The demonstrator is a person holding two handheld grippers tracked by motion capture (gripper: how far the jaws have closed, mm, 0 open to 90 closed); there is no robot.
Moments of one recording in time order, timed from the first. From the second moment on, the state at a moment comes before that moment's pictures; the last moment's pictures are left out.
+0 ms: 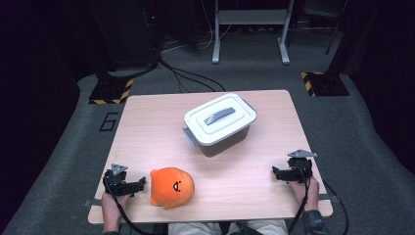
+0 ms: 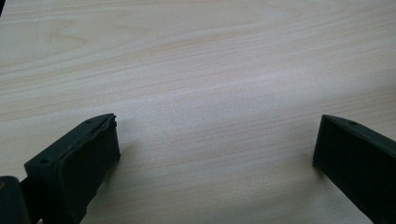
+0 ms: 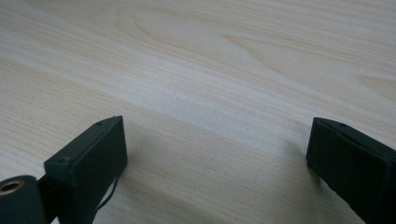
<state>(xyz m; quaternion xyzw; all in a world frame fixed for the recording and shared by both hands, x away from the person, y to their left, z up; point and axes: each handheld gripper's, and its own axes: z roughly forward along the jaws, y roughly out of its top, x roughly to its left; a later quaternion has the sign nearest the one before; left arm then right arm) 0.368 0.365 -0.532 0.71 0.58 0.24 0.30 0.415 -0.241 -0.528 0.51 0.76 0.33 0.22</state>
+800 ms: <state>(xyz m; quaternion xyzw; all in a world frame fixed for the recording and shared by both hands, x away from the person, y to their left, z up) 0.369 0.364 -0.528 0.73 0.56 0.24 0.31 0.416 -0.241 -0.528 0.51 0.76 0.33 0.22</state>
